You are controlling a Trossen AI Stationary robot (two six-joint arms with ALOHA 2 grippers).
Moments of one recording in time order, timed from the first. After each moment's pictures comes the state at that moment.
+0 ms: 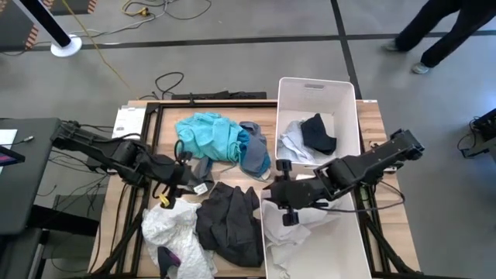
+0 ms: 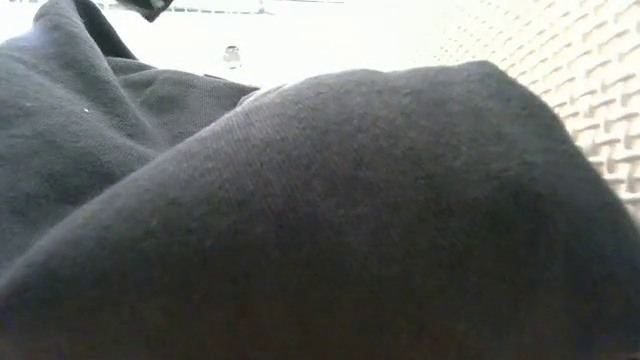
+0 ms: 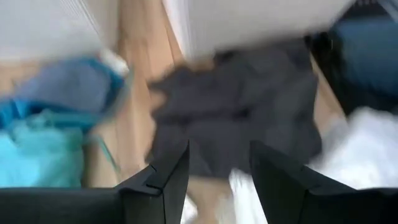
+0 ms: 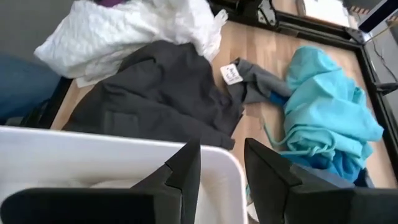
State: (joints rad) left arm -0.36 0.98 1.04 -0.79 -0.10 -0.07; right arm 0.45 1.58 1.61 -0.80 0.39 0.12
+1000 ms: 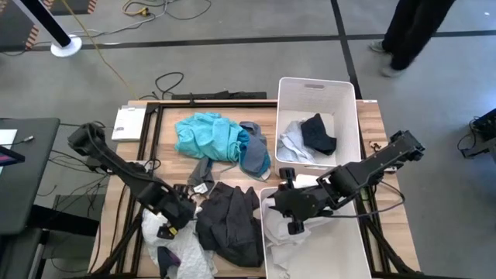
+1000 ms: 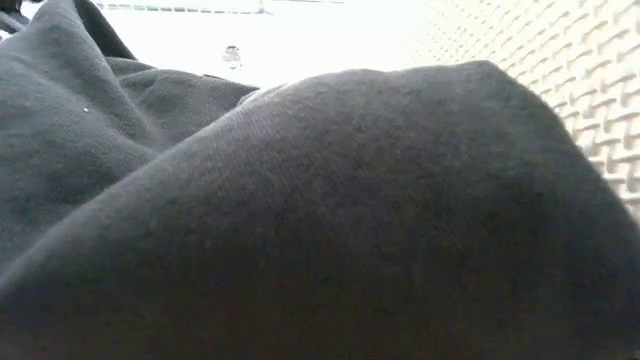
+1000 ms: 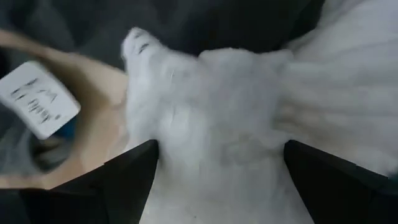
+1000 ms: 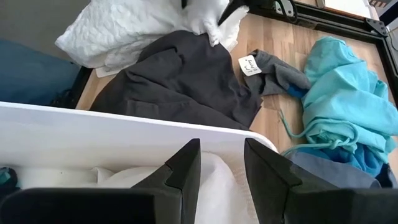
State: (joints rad) left arm -0.63 1.36 1.01 -0.94 0.00 -0.46; right arm 0.51 1.58 1.58 -0.81 0.39 0.17
